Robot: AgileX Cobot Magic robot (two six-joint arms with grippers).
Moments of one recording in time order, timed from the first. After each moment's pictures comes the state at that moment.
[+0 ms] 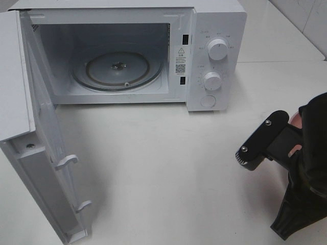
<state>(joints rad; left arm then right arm) -0.05 -0.01 -0.50 -0.09 1.05 0.05 0.91 1.45 -0.58 -0.63 0.97 0.75</state>
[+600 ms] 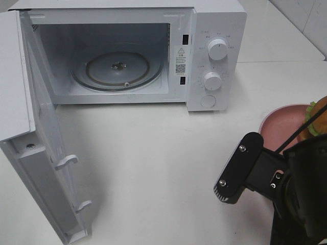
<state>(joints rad) -0.05 -0.01 -0.50 -0.09 1.05 0.05 1.15 1.45 -0.58 -0.63 1.01 0.75</state>
